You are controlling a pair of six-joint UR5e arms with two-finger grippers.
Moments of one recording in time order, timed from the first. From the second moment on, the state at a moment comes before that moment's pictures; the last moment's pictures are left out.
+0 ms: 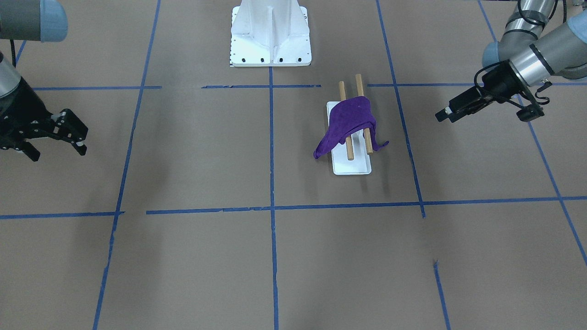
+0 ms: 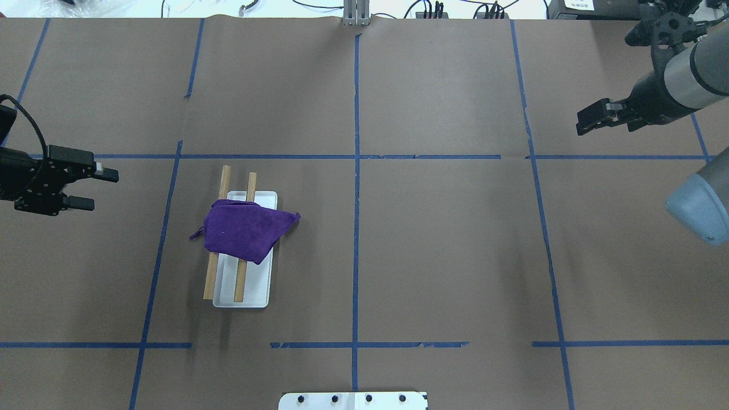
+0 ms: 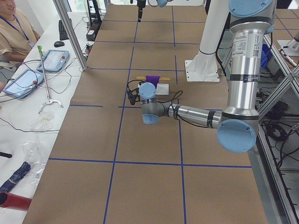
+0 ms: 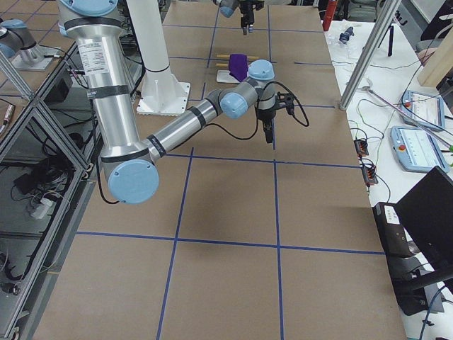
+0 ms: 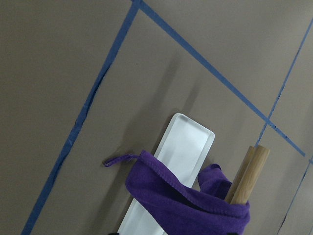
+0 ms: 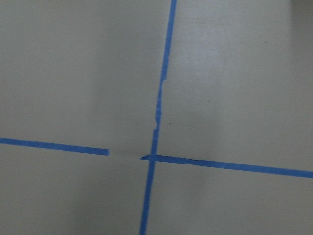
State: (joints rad) left arm -1.02 -1.56 -1.63 -2.87 -2.40 -1.64; right arm 1.07 -1.39 1.93 -1.48 2.12 0.66
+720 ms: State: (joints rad) left arm -1.42 -1.44 -1.52 -2.59 -2.38 -0.42; right arm 1.43 -1.48 1.64 -1.51 2.27 0.08
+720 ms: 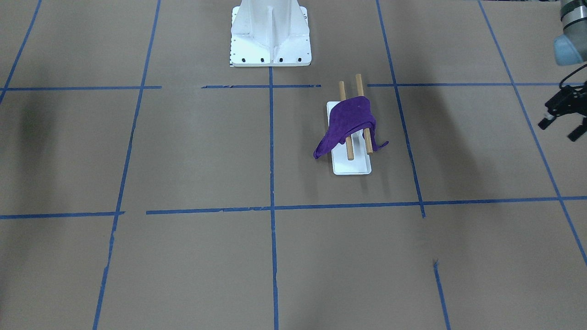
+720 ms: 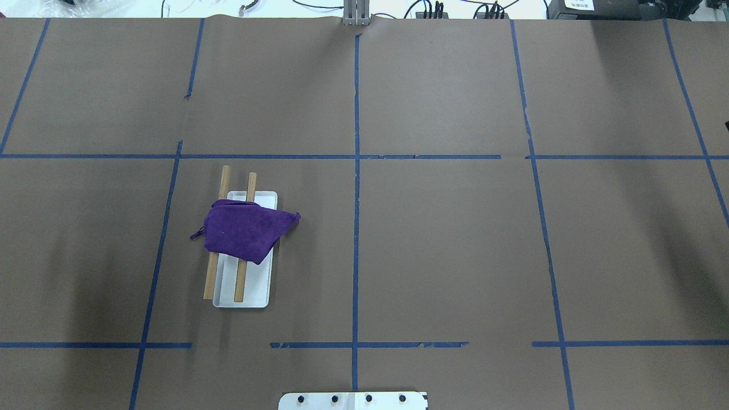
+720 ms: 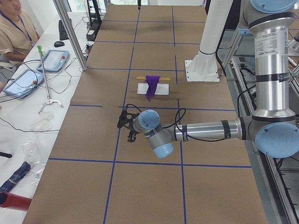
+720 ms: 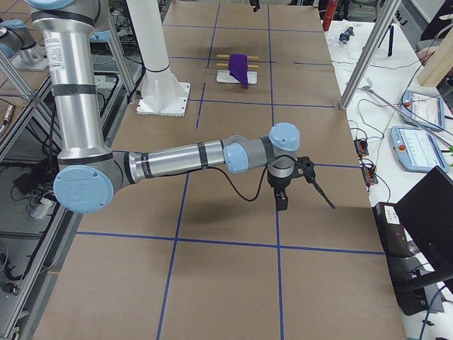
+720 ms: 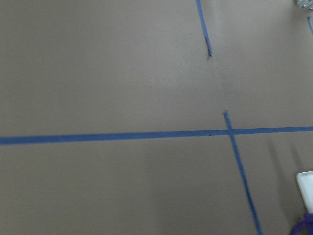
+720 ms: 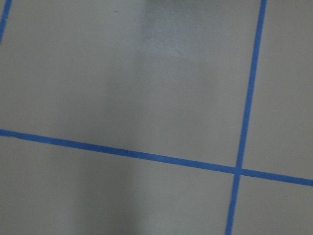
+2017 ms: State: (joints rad) left arm -1.60 -1.48 -1.71 -1.59 -2.38 0.10; right arm 1.53 -1.60 1.62 -1.56 2.32 -0.09
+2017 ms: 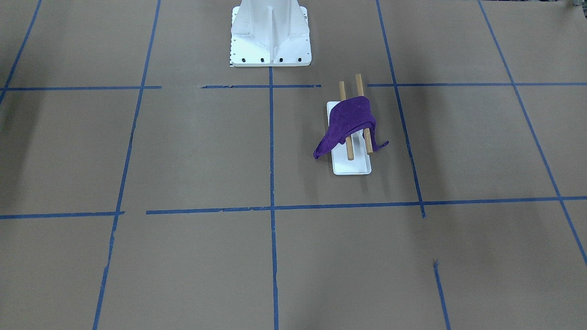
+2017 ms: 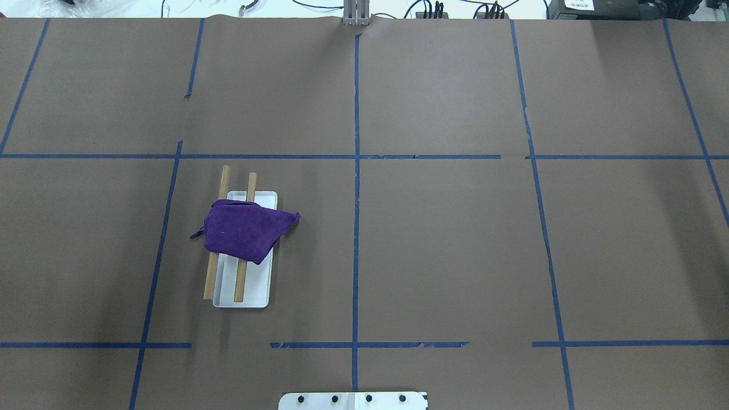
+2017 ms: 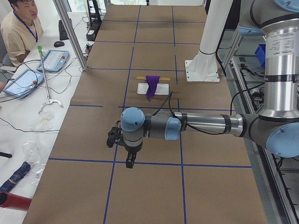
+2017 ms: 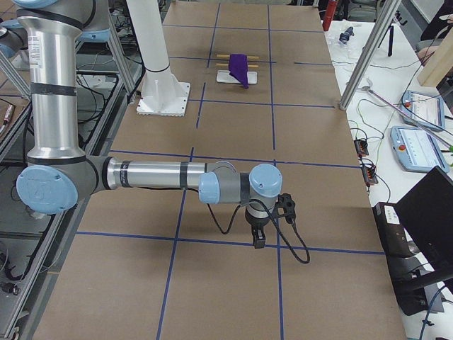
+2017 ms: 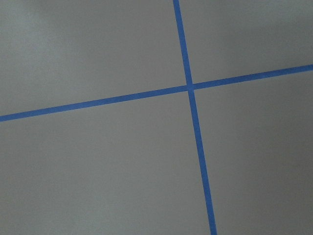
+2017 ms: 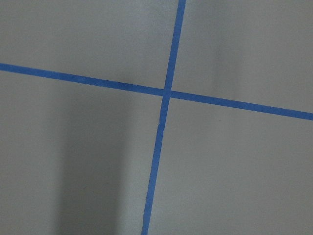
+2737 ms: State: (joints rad) left arm -1.49 -1.49 -1.72 -1.59 -2.44 0.01; right arm 1.52 -1.59 1.71 -1.67 2.32 -0.08
